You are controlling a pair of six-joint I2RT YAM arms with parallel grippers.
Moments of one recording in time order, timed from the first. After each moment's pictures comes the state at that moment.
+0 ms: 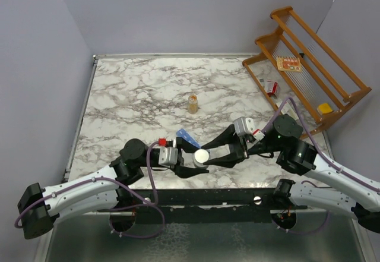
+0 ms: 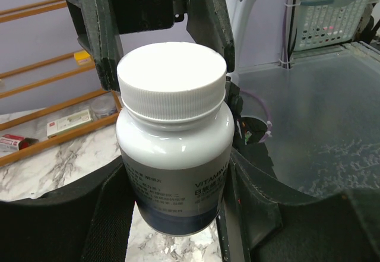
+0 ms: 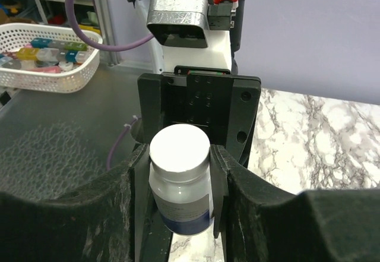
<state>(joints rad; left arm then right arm) -1.04 0.76 0.43 0.56 0.63 -0.01 1.01 0.82 0.87 0.03 -0.71 -0.05</state>
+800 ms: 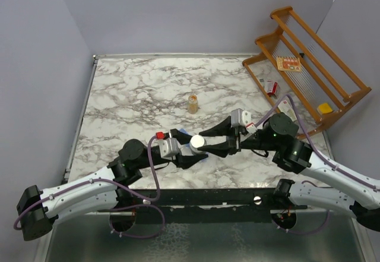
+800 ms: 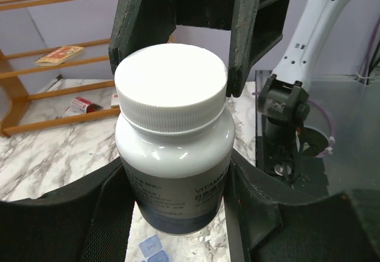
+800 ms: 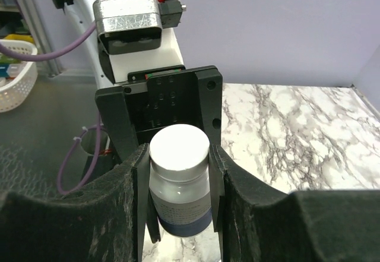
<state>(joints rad) -1.04 0.72 0.43 0.51 0.36 0.01 1.01 0.87 0.86 0.07 -0.52 -0.09</state>
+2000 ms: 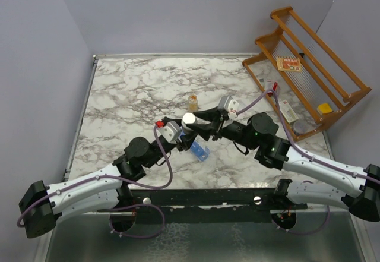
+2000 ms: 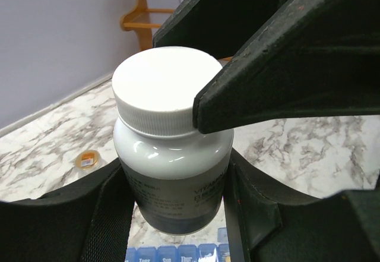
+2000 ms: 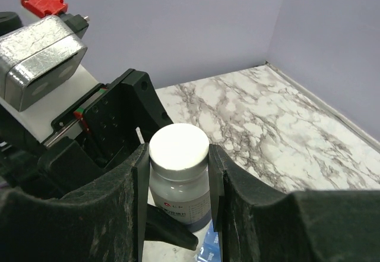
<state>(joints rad) -1.03 0.79 0.42 0.55 -0.10 0.07 1.02 1.03 0.81 0.34 -0.12 -0.07</state>
